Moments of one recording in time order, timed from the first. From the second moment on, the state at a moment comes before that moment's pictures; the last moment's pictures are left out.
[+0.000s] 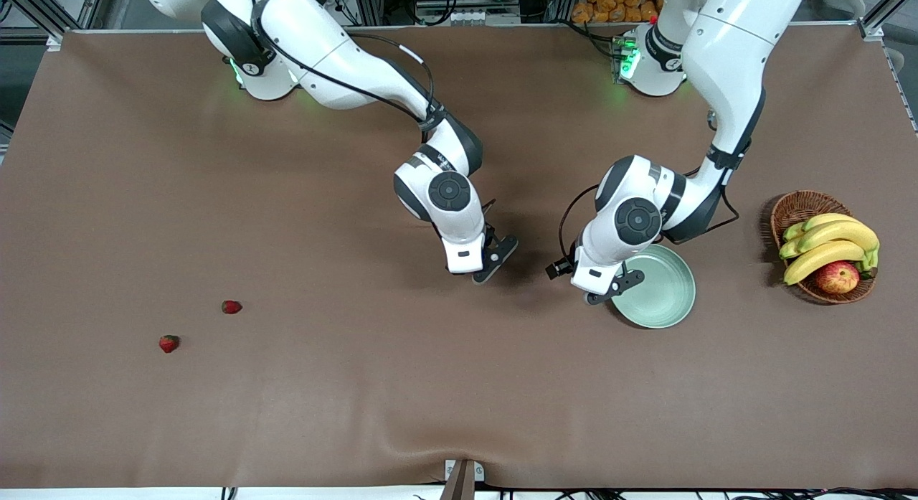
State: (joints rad) left arm -0.22 0.56 -0.26 -1.84 0.03 2.33 -0.90; right arm 0.73 0.94 0.07 -1.29 0.01 2.35 -0.08
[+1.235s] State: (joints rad) left arm -0.47 0.78 -0.25 -1.52 0.03 2.34 -1.41; right arm 0.26 0.79 0.04 -1.25 -0.04 2.17 -0.27
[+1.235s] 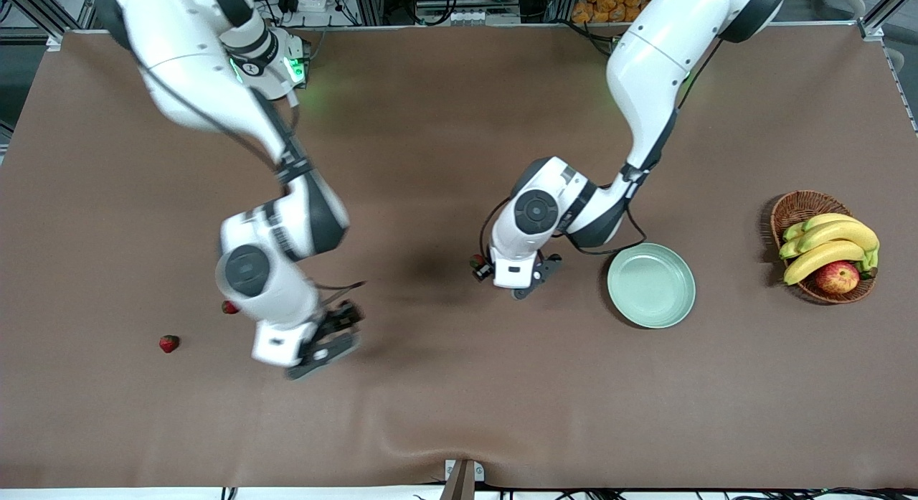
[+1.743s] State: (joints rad) left arm -0.52 0.82 -0.23 -1.50 0.03 2.34 -1.42; right arm 0.03 0.80 0.04 -1.32 -0.05 2.11 -0.77
